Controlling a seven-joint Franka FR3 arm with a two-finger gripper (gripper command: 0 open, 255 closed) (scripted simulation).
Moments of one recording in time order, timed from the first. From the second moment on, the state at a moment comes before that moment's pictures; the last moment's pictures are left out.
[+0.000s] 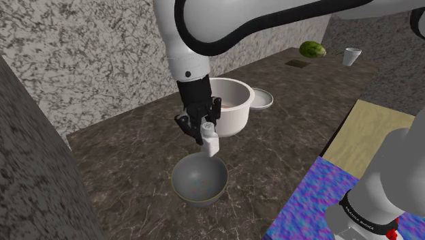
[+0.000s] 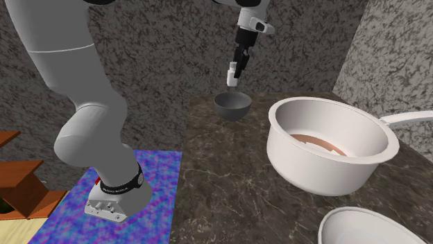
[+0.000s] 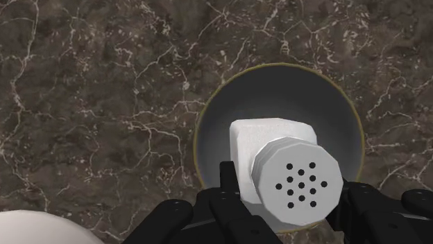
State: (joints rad) arm 0.21 0.00 0.47 -1.81 0.10 1.62 0.54
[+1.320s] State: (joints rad) arm 0.25 0.13 0.49 -1.88 0.06 1.81 0.60
